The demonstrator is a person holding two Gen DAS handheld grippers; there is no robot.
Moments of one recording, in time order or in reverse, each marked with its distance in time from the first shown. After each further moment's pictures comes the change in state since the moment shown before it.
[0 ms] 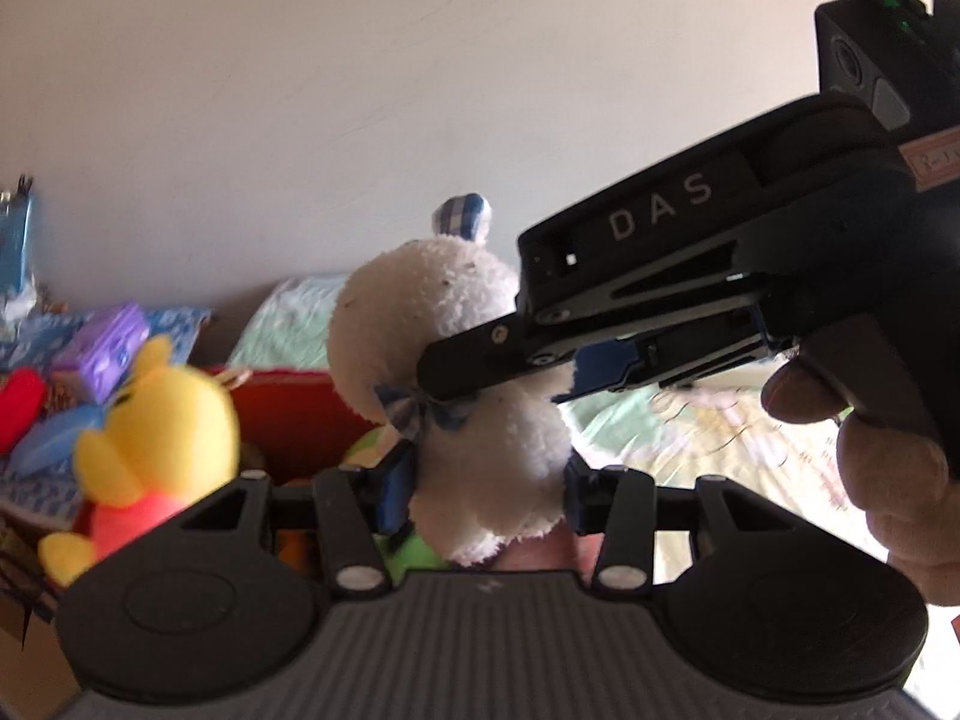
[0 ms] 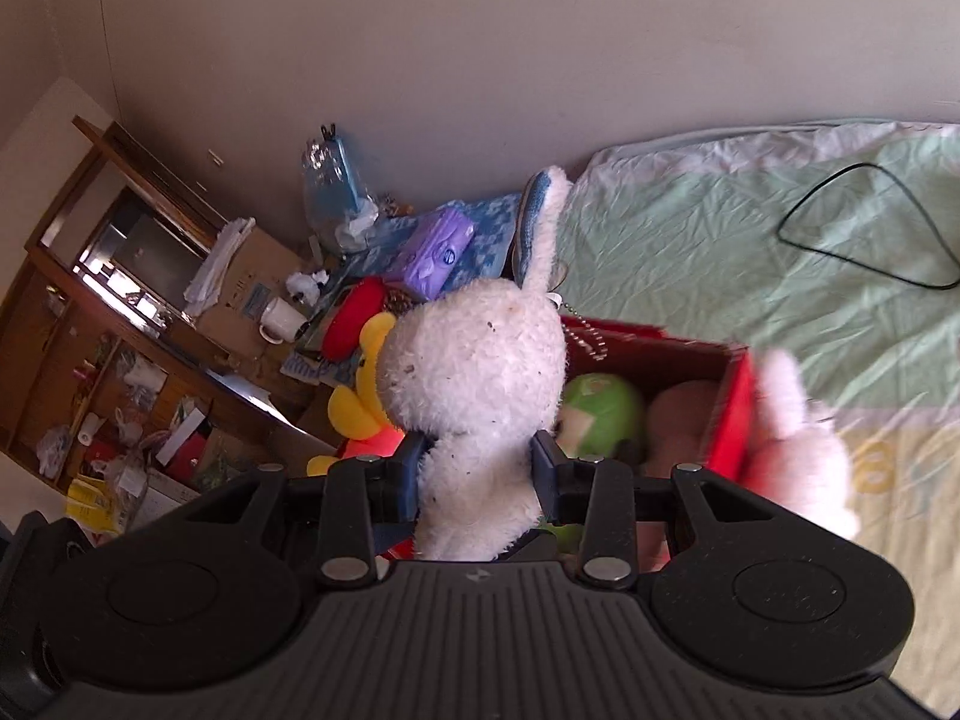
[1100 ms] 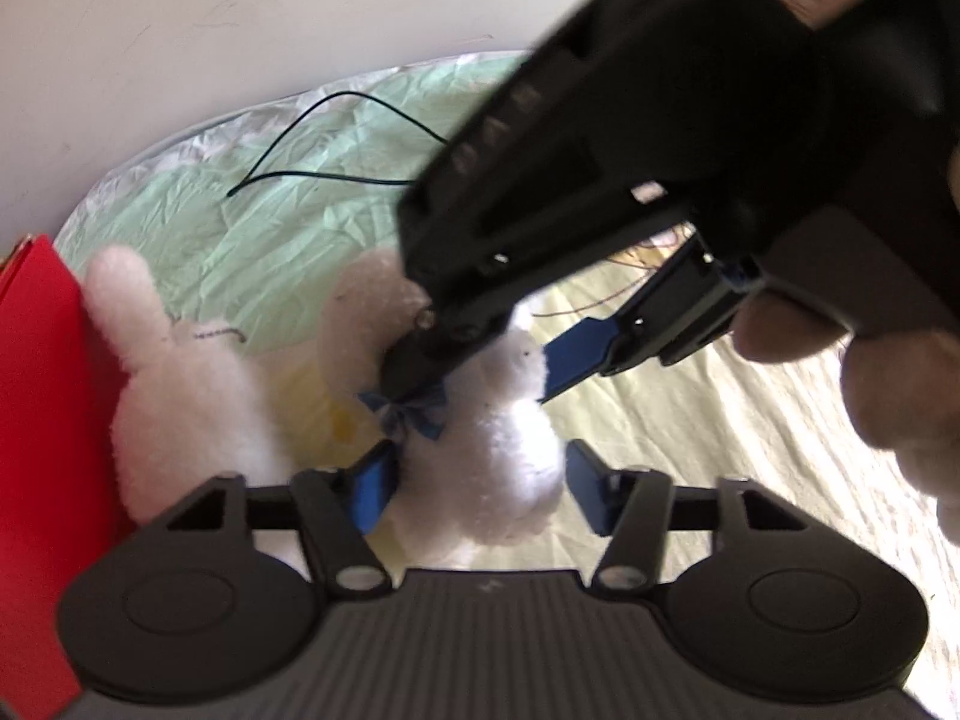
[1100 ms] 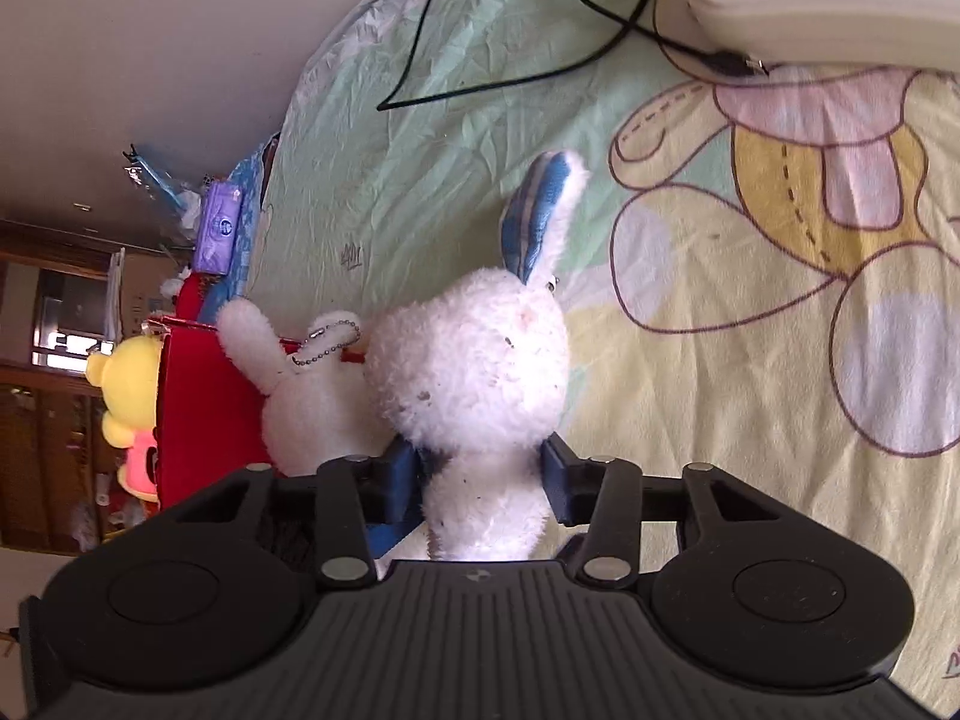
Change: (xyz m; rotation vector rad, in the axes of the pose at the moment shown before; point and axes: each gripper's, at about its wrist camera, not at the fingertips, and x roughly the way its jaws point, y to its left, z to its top) left arm 0.220 -0.191 -0.045 0.141 0.321 0.019; right arm -0.028 -0.262 -0.016 0.352 0.246 -0.051
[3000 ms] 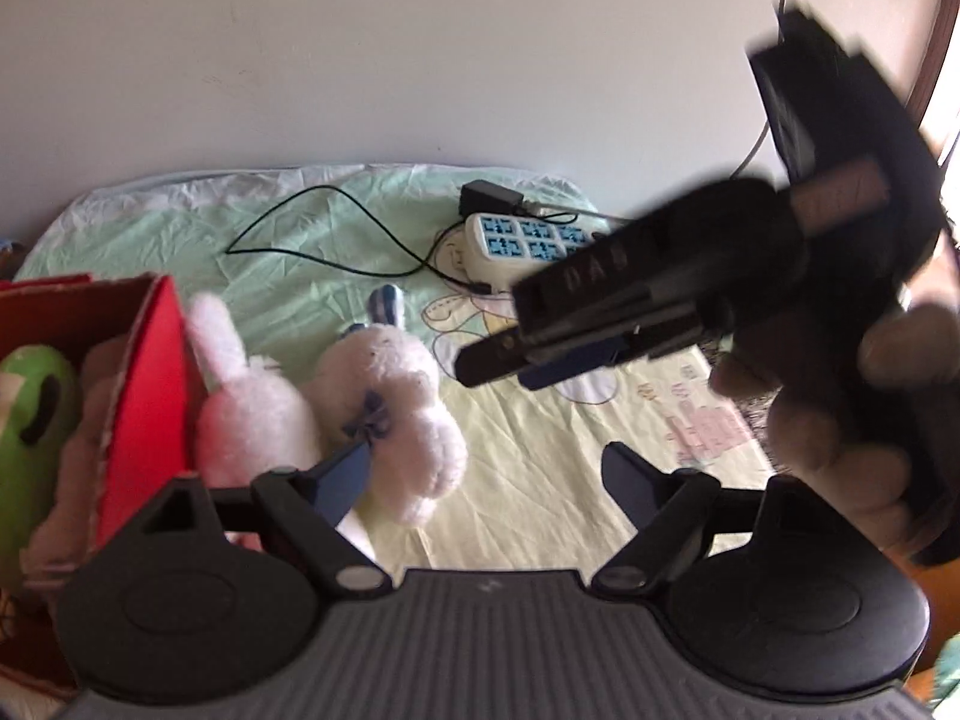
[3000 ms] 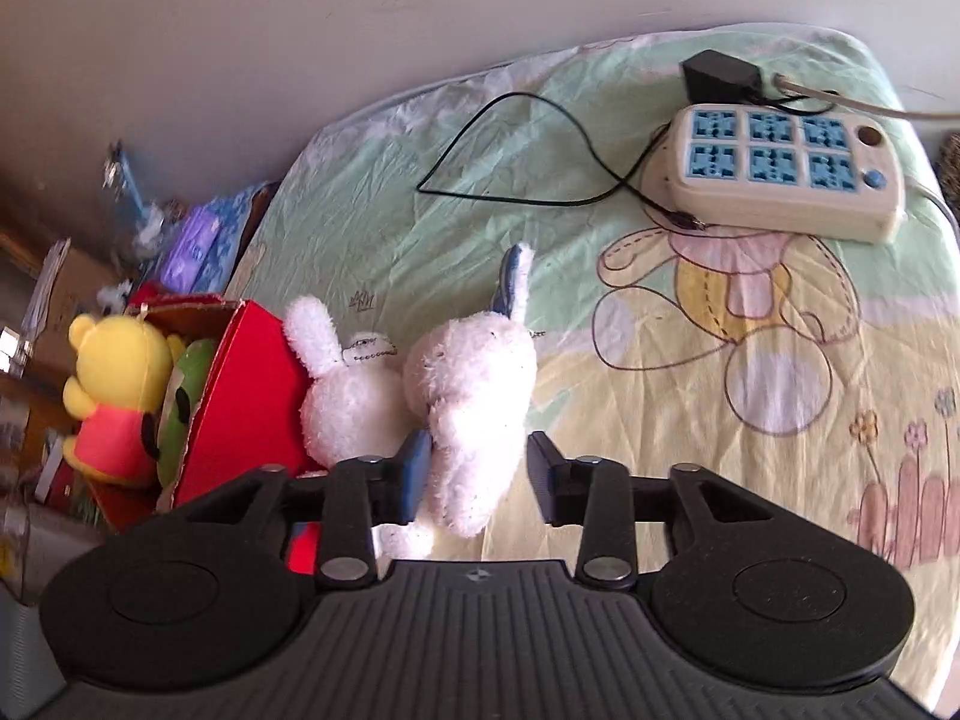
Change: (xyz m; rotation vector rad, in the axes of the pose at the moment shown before) left arm -0.104 0.029 -0.016 -0.070 -0.168 -0.218; right arm -0.057 0.071 -0.049 -0.189 -0.222 -0.240
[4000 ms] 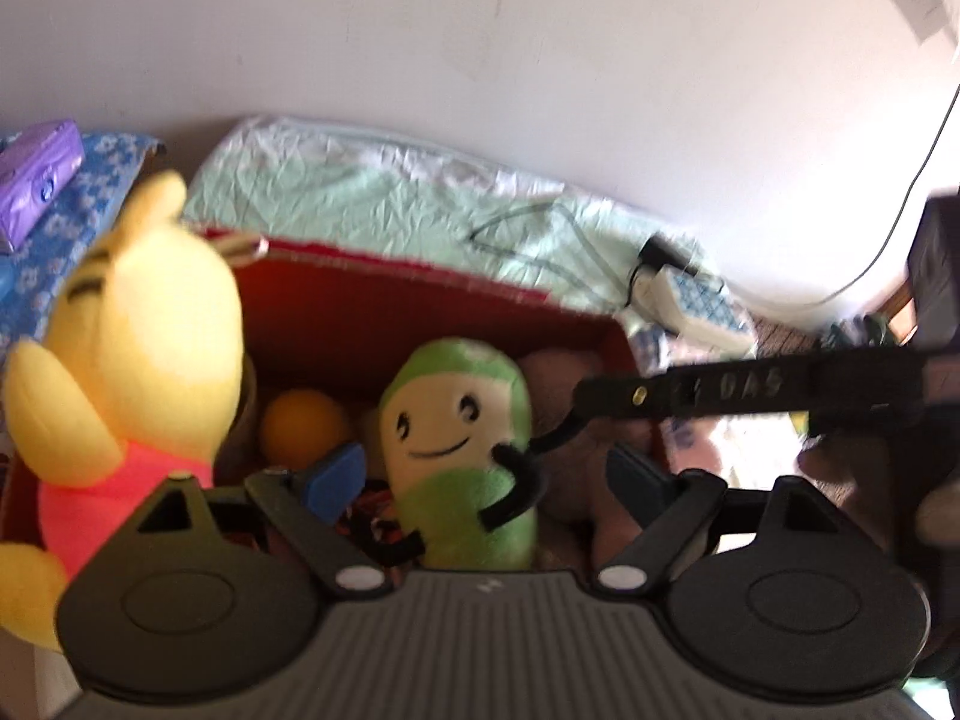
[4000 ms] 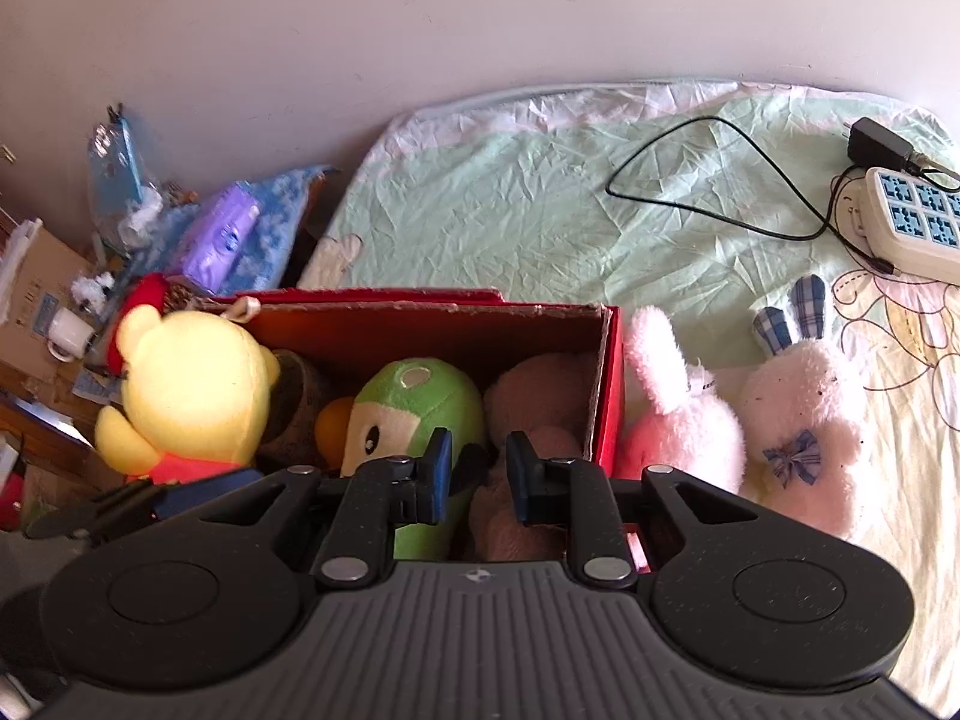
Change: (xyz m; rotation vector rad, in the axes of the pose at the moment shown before) left arm -0.106 0.258 0.010 -0.258 0.032 -0.080; right arm 0.072 0.204 -0.003 -0.017 -0.086 -0.134
